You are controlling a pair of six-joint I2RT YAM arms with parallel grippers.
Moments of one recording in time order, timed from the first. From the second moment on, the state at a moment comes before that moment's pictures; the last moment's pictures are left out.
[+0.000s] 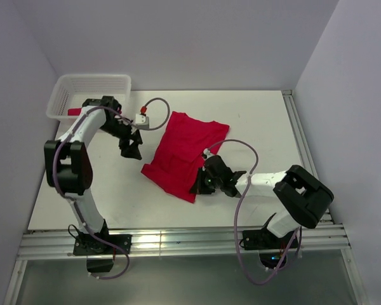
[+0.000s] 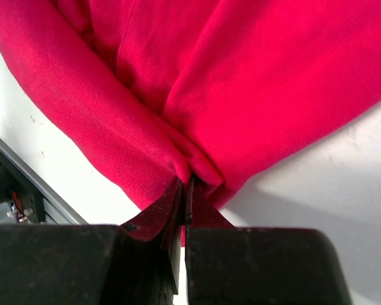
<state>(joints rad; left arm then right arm) -0.11 1.94 1.63 -1.28 0.81 1.30 0.78 1.49 0.53 0.17 -0.18 0.80</state>
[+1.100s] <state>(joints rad) -0.09 1.16 0.60 -0.42 0.92 1.61 0.75 1.48 0.54 0.16 -0.27 0.93</state>
